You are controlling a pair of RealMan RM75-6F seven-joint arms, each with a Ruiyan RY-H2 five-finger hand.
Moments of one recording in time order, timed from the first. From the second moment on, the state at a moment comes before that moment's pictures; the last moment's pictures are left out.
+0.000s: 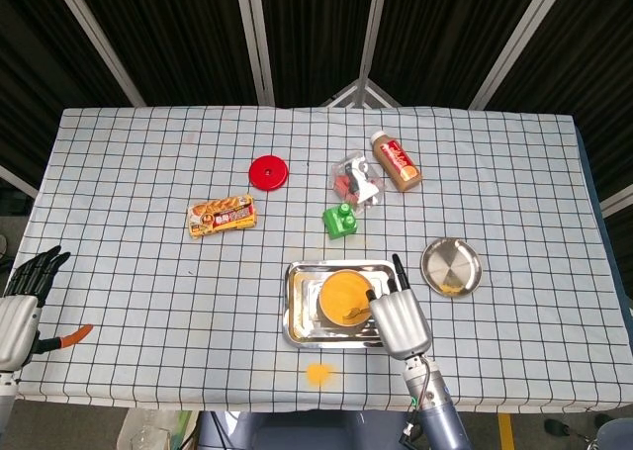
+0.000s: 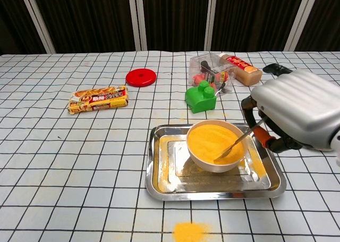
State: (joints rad) left arm -0.08 -1.10 -0.02 -1.73 1.53 1.49 -0.10; right arm 0.45 -1.68 0.02 -1.91 -1.25 1.46 -1.20
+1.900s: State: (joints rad) left arm -0.08 -1.09 -0.03 -1.74 1.51 1.48 -0.10; right arm 0.50 -1.68 0.07 -1.86 -1.25 1.42 -1.27
